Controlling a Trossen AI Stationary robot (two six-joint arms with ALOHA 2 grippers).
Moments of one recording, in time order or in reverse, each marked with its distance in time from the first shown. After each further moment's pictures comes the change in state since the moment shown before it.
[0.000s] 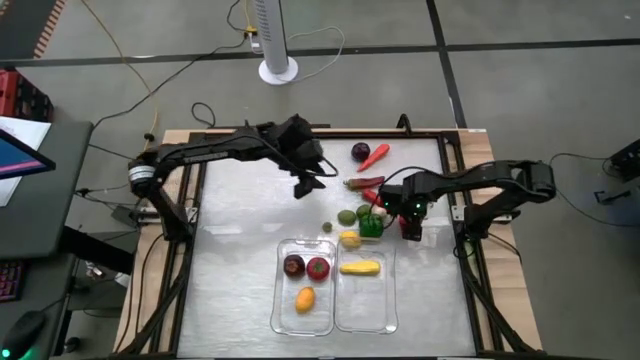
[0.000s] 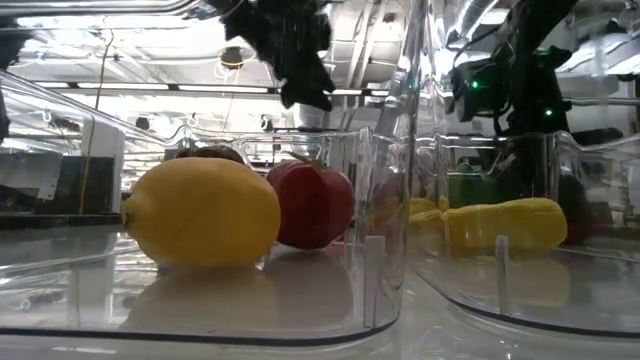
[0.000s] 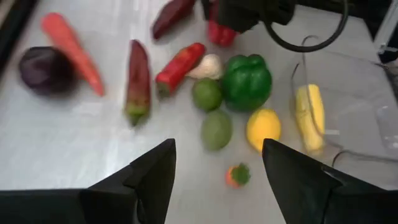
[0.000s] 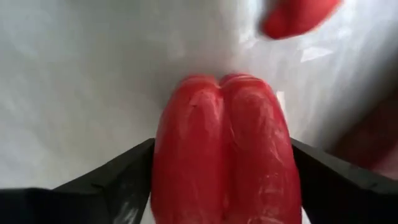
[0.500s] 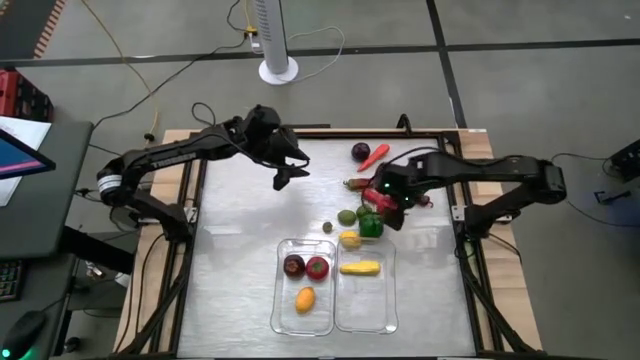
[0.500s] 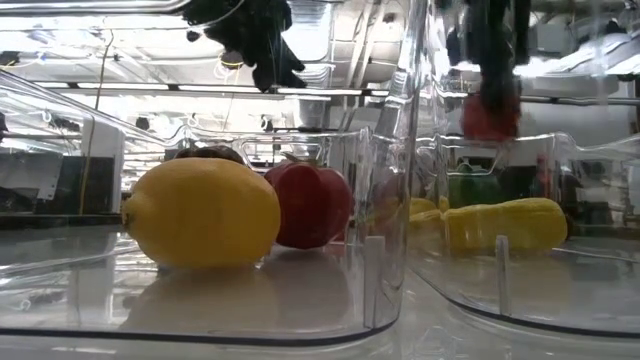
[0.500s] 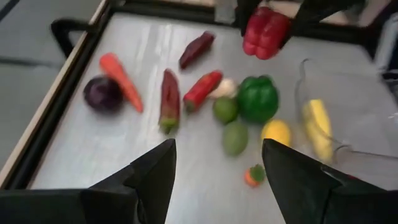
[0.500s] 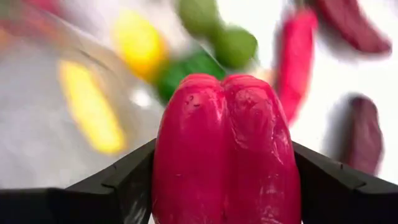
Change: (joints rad) left arm 0.088 -0.237 -0.197 0.135 0.048 0.053; right arm 0.070 -0.098 0.418 -0.121 -0.067 0.359
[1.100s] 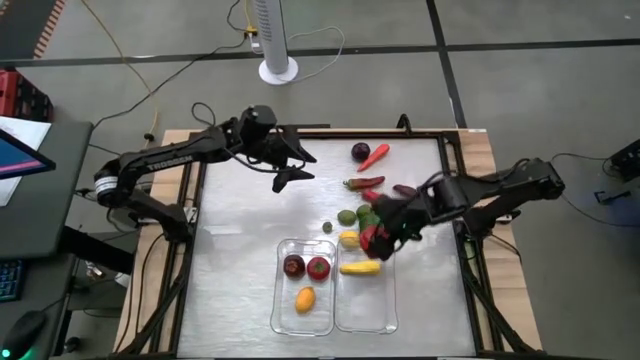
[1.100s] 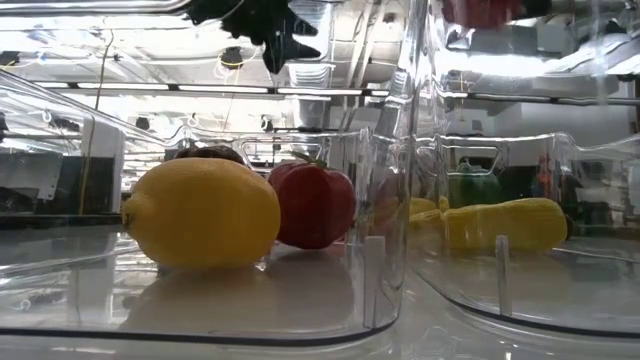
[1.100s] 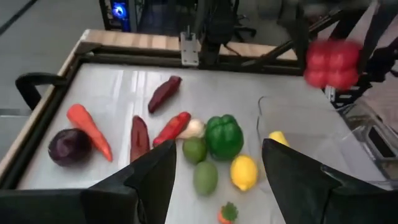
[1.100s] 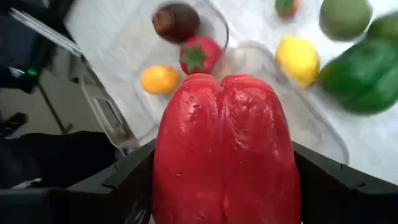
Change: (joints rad) left arm -0.039 -0.030 0.000 0.131 0.097 -0.046; right arm 0.384 0.040 0.217 0.142 0.036 0.658
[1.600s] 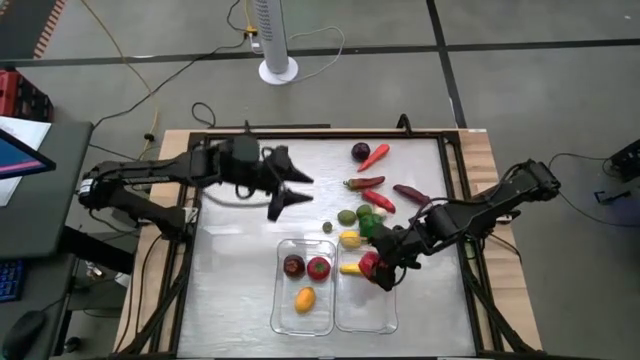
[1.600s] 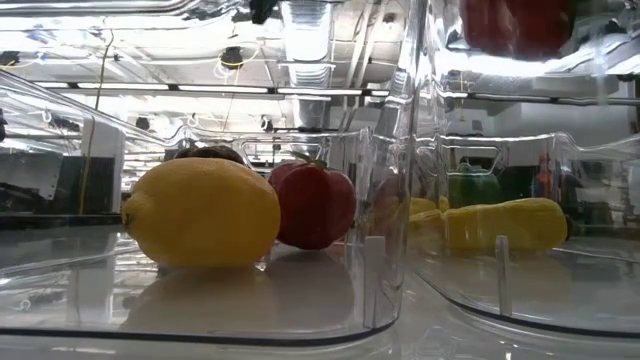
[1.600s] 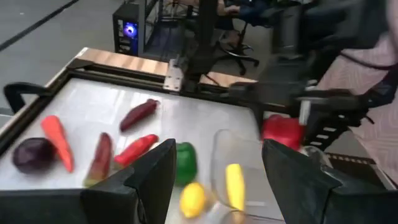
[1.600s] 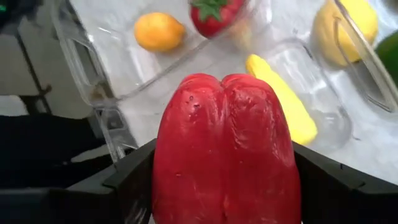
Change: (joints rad) left arm -0.319 -0.134 0.000 0.011 -0.351 -0.293; right arm 0.135 0.044 -0.152 0.170 0.026 -0.054
